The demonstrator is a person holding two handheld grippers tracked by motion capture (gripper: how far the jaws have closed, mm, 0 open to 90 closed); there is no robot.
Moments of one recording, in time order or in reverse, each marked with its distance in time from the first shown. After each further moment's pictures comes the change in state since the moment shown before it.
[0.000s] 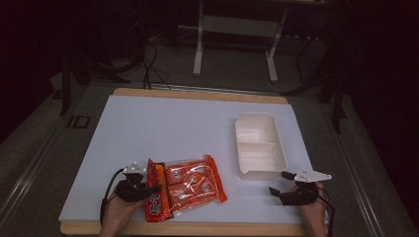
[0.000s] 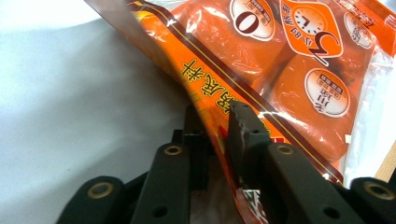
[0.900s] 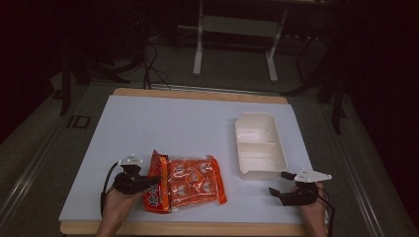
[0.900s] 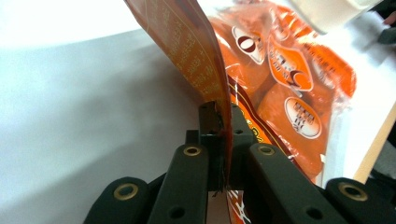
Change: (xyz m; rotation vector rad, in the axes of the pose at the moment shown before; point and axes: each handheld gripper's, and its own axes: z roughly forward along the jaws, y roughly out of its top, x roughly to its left) left arm 0.005 0.022 -0.015 -0.084 -0.074 -0.041; right arm 0.000 0.000 0.000 -0.002 0.014 -0.003
